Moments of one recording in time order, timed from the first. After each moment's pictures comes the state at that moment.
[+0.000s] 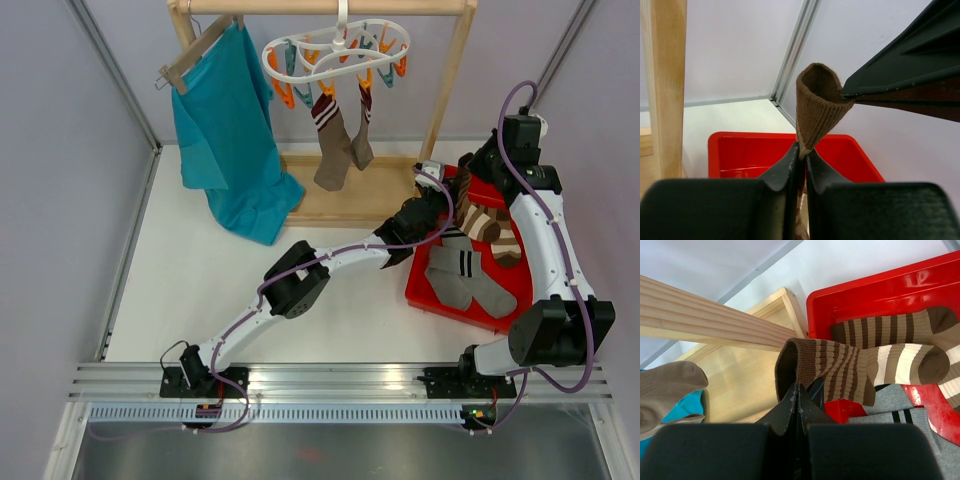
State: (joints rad) left arm -1.04 2.61 2.16 0.74 -0.40 -0.30; right arm -0.05 1.45 1.47 -0.60 0.08 0.58
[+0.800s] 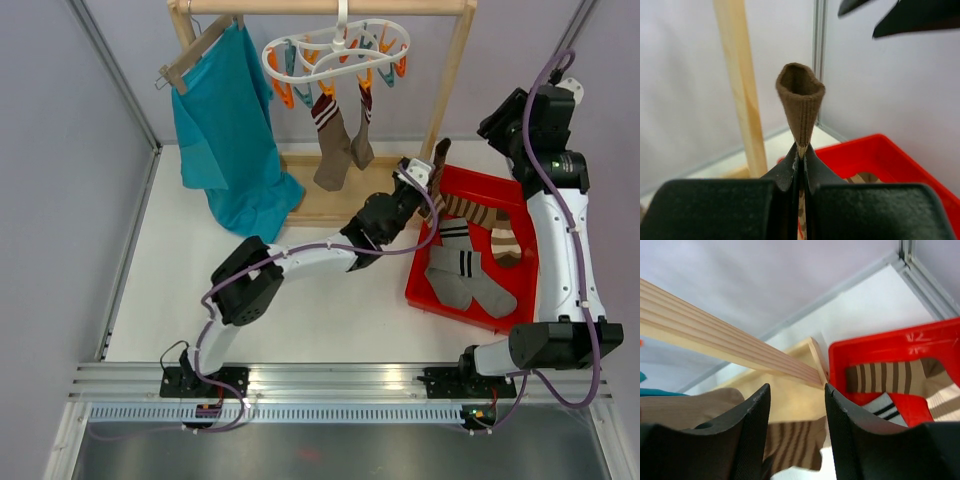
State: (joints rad) left arm -1.03 2.18 1.65 0.86 -0.33 0.09; right arm -0.04 1.43 1.71 -0.67 0.14 0.56
